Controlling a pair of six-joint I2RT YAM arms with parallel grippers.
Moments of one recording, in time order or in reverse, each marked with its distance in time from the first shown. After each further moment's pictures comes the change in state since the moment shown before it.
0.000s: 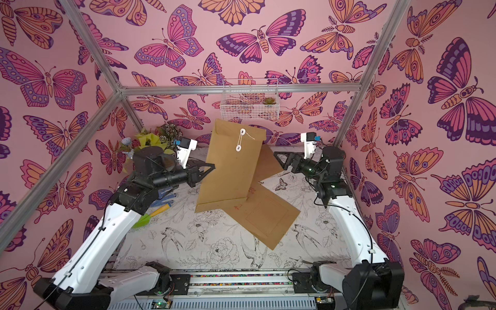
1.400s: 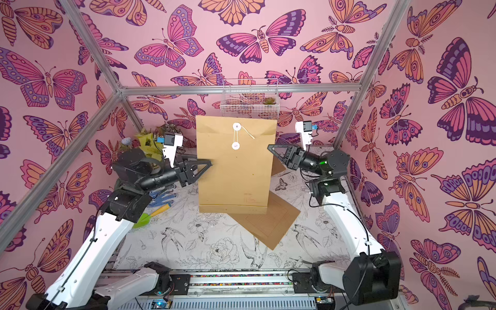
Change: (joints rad) left arm 0.043 -0.073 -0.040 0.230 0.128 -0.146; right arm 0.082 0.018 0.013 0.652 -0.284 0.515
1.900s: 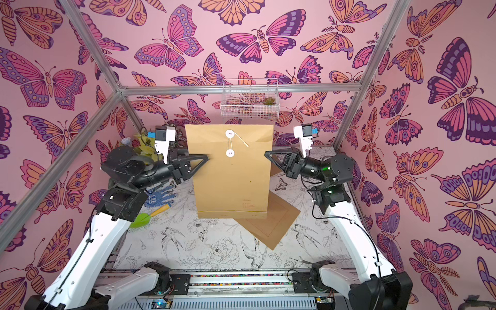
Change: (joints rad) left arm 0.006 0.003 0.057 0.107 0.073 -0.019; right arm 0.059 -0.105 0.005 -0.136 0.003 -0.108
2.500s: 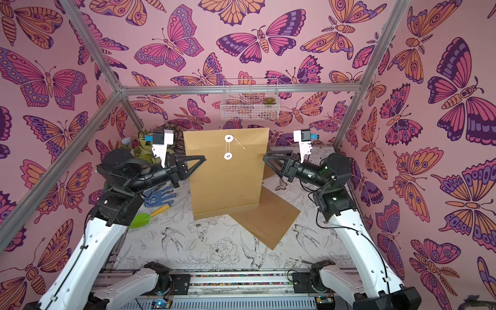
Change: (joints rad) left arm 0.000 -0.031 0.010 -0.127 -0.053 0.098; right arm 0.036 -0.102 0.013 -0.429 0.227 -0.293
